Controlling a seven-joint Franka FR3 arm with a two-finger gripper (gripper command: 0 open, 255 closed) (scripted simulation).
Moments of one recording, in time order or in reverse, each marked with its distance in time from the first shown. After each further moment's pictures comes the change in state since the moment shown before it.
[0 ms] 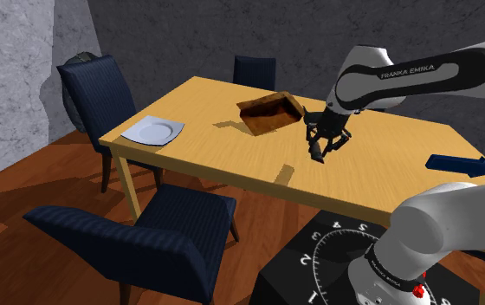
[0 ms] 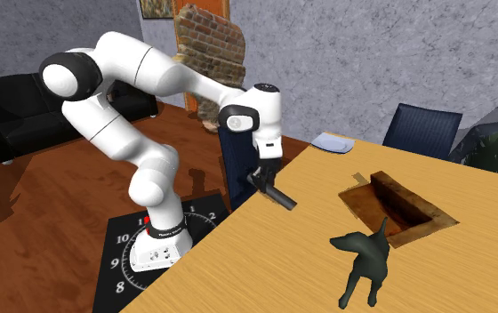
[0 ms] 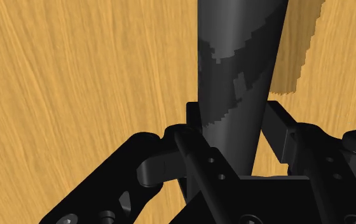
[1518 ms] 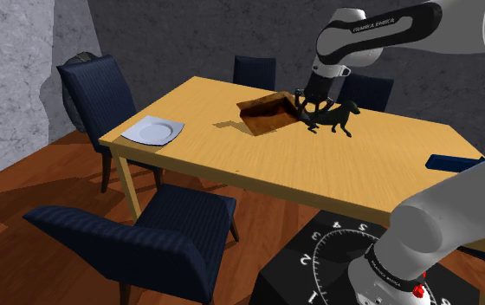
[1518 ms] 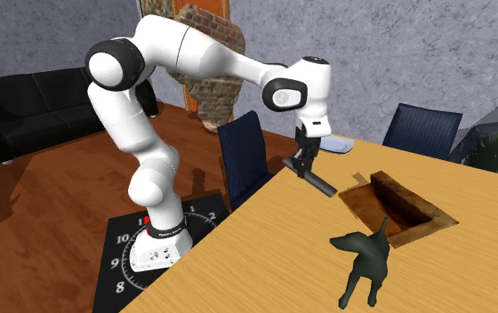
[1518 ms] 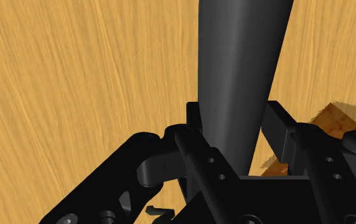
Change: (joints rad) arm -0.015 0.338 -0.026 0.458 -0.018 -0.121 -0.020
